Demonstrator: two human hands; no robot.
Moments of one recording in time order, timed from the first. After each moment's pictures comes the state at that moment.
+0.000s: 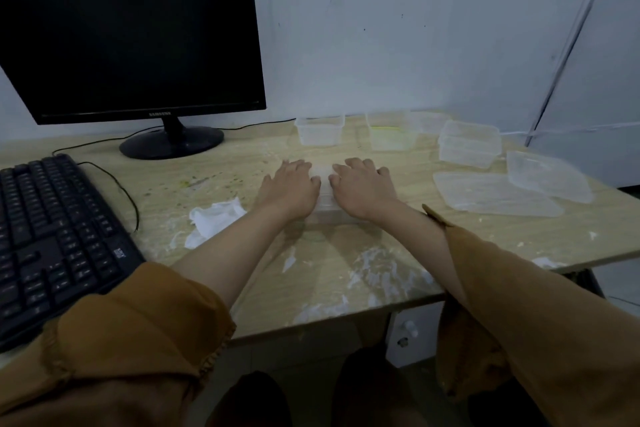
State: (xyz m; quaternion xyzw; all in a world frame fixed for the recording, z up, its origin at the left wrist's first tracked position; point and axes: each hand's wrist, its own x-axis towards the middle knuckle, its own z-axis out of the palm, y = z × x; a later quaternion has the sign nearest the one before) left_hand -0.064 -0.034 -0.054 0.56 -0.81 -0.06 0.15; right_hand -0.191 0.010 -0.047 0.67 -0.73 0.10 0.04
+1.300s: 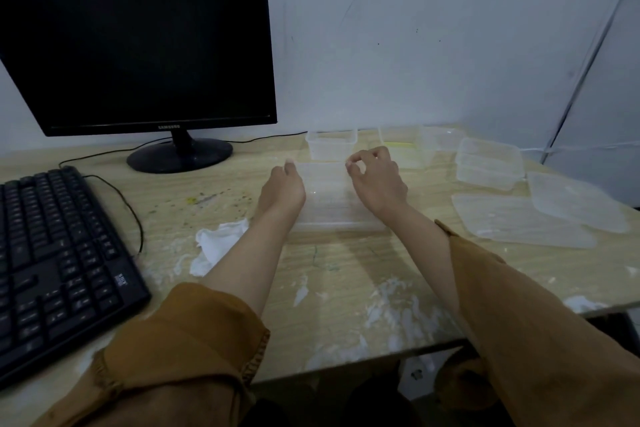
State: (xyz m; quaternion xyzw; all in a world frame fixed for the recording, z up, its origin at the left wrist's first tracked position) left_hand -0.061 -0.075 -0.051 0.66 -0.54 -0.32 0.41; right_hand -0.206 -0.041 -0.045 0.59 -0.71 0.39 -0.03
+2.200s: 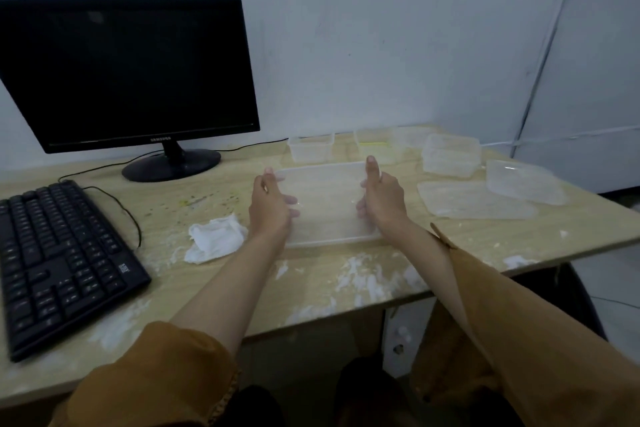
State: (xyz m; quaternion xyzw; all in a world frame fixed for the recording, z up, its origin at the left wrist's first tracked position) left_hand -0.064 -0.003 -0.055 0.53 -0.49 -0.41 0.56; right_hand -0.223 0.028 -0.054 0.43 -0.66 0.57 -0.23
